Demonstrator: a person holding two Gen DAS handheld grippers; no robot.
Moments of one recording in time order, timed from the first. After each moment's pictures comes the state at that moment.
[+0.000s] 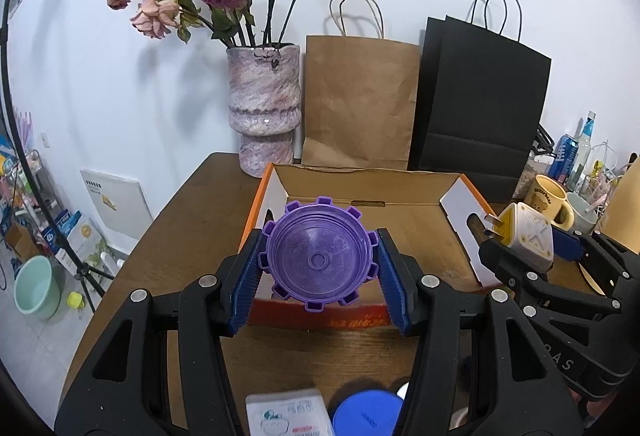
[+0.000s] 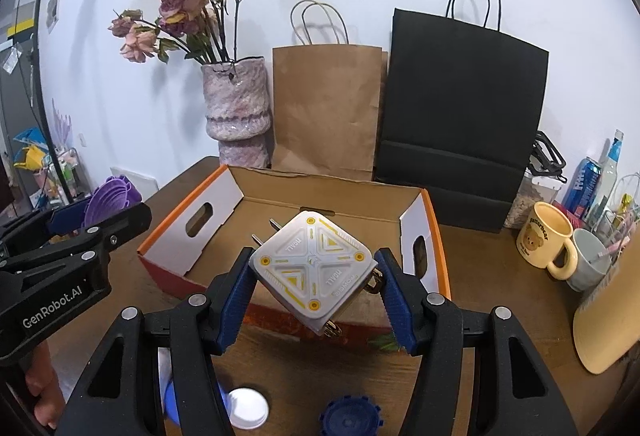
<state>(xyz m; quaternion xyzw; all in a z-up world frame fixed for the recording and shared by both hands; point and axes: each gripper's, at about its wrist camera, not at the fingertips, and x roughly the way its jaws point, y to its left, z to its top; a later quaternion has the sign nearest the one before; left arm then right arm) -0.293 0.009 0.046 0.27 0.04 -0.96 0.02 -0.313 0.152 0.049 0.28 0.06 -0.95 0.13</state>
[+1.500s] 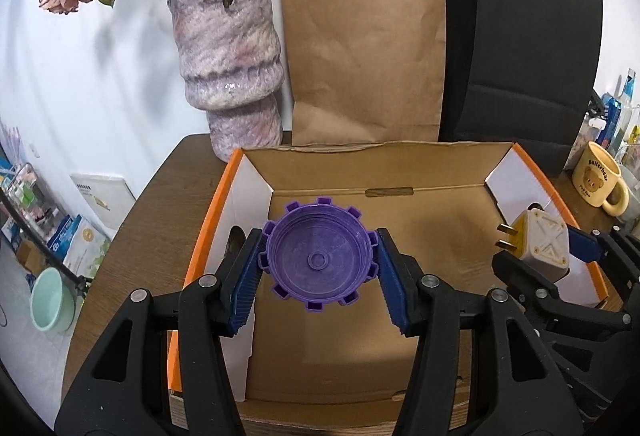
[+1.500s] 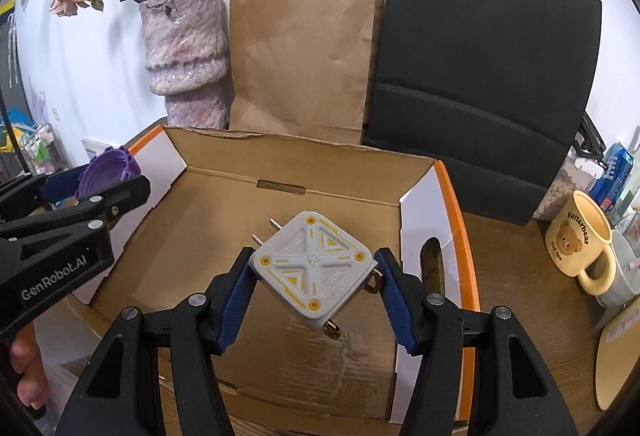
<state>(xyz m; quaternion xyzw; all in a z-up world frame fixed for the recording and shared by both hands) -0.412 0.027 -0.006 0.35 -0.01 -0.94 0.03 -0.423 0.165 -0.007 0.35 0.07 -0.93 0.12</state>
